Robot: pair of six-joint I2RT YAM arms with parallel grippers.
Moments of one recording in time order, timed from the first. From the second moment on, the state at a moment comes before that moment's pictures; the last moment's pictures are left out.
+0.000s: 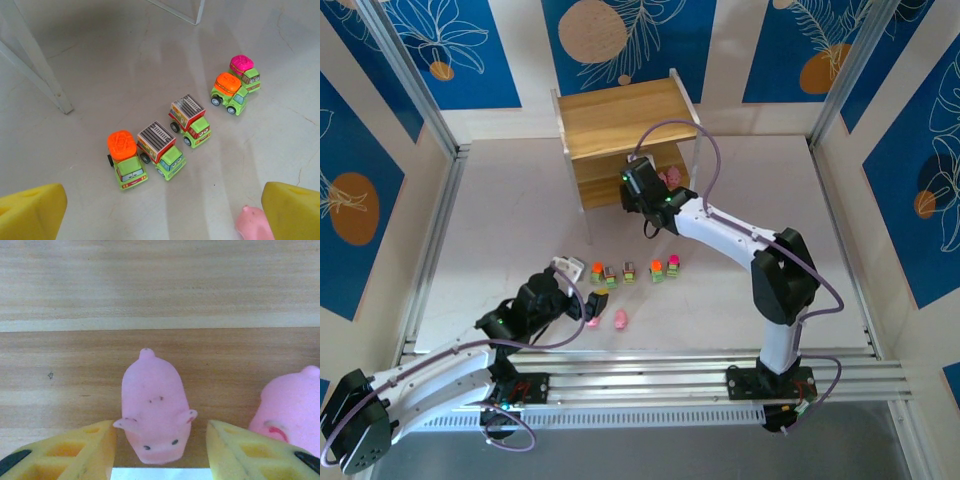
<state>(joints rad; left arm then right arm) -0.78 0.78 0.30 -0.02 -0.12 -0.15 0.73 1.84 1.50 -0.39 0.38 0.35</state>
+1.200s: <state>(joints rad) -0.79 0.81 0.30 -0.01 -0.17 -0.17 0.86 1.35 1.00 -0.39 0.43 0.45</state>
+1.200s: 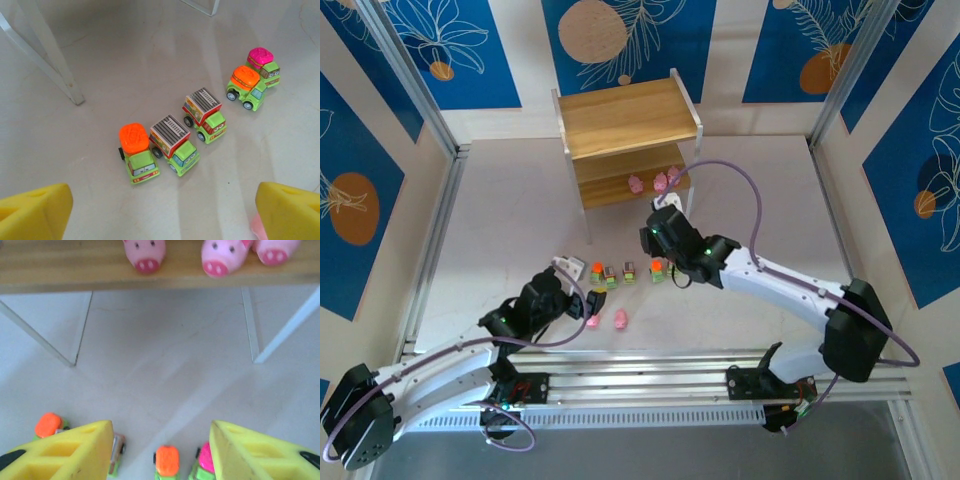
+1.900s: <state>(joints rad) -1.33 1.01 0.43 -0.20 -0.81 -0.58 0.89 1.08 0.64 -0.35 0.49 0.45</state>
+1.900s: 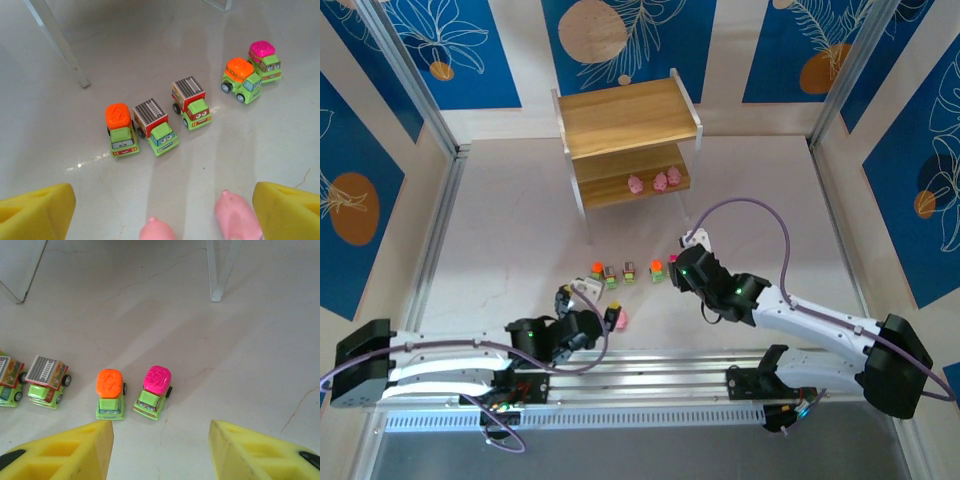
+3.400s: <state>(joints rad) -1.52 1.63 0.74 -0.47 -0.87 -1.42 0.84 0.97 0.56 -0.31 0.39 0.46</state>
